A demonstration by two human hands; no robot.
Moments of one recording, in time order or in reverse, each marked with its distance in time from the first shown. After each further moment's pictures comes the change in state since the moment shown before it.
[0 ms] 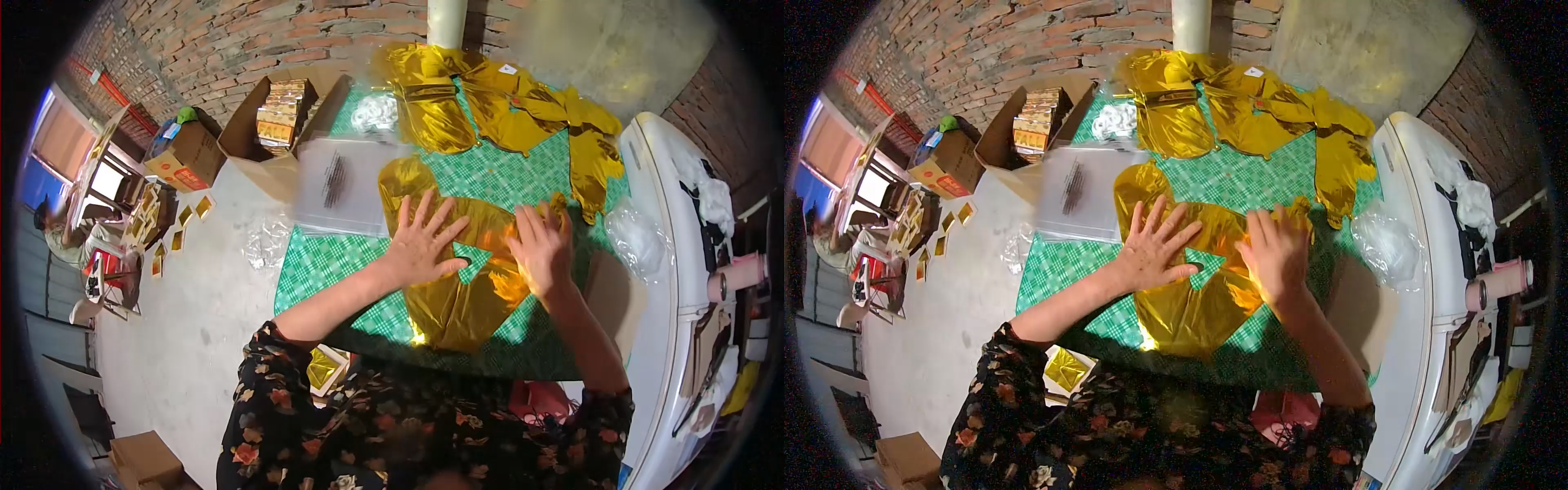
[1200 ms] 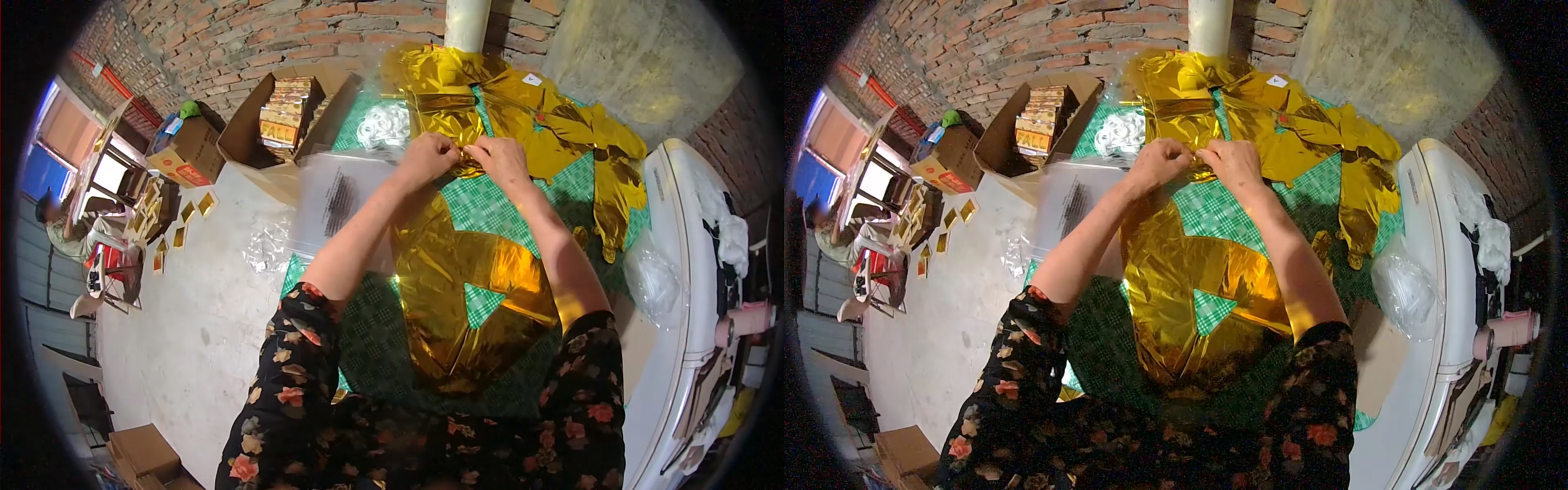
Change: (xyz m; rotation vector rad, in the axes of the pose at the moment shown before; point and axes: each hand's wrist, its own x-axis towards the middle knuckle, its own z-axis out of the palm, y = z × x) left_hand 0.167 -0.151 0.008 -0.623 0.183 -0.361; right_hand 0.217 0.024 0.155 0.647 0.028 0.077
